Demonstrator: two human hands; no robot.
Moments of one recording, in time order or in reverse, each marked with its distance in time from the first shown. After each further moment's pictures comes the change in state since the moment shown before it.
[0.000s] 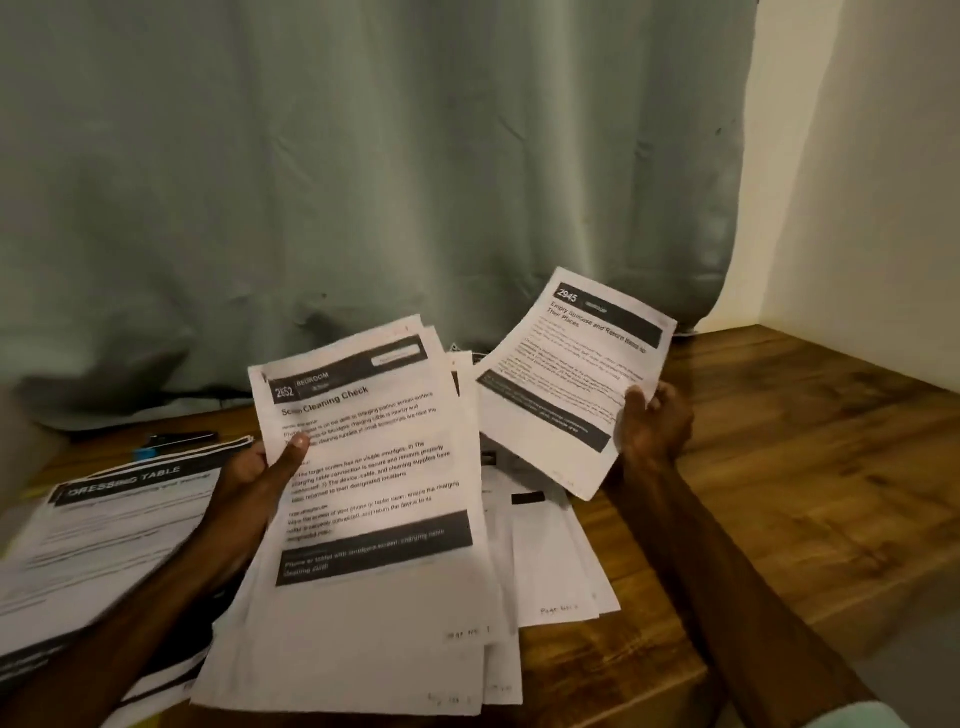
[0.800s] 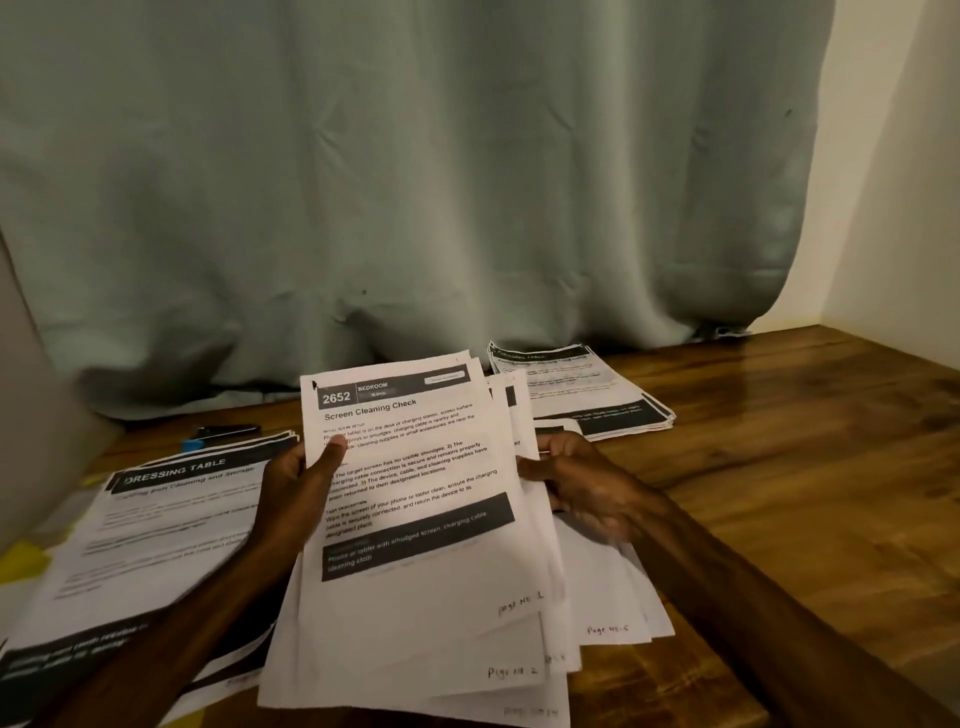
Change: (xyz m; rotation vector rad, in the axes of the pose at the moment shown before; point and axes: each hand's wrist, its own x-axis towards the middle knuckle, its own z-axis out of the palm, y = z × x) left_hand 0.022 -0.019 0.010 0.148 0.232 0.041; right_hand -0.099 -0.015 0.024 0.247 -1.296 0.444
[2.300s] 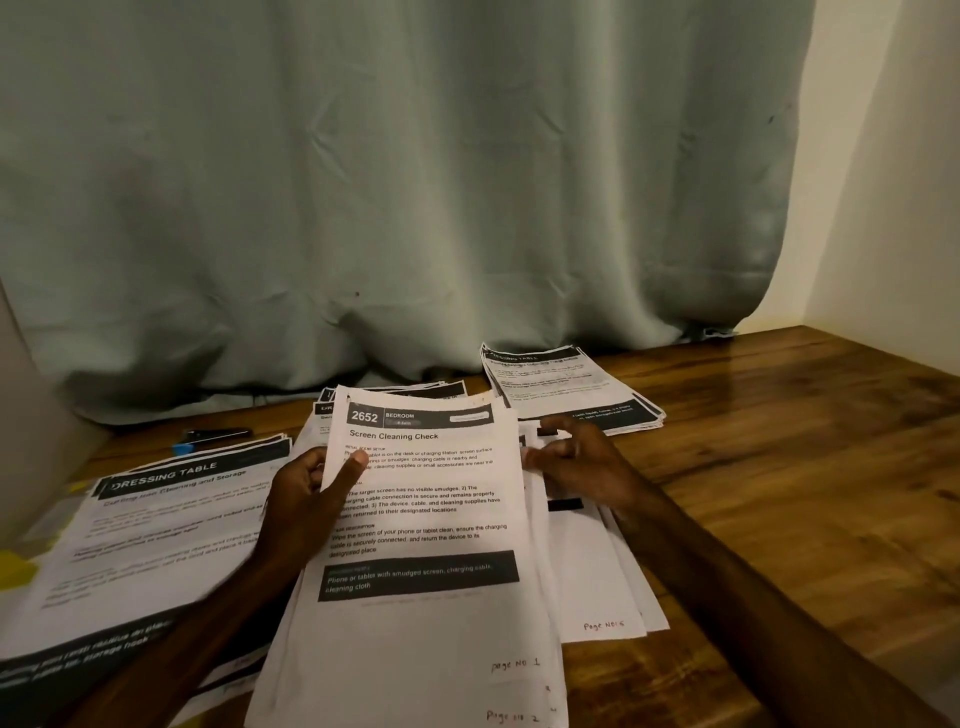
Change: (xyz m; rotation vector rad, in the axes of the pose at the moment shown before) left_hand 0.001 -0.015 0.003 0.106 -0.130 0.100; right_hand 0.018 0.000 -0.027 -0.582 0.410 -0.069
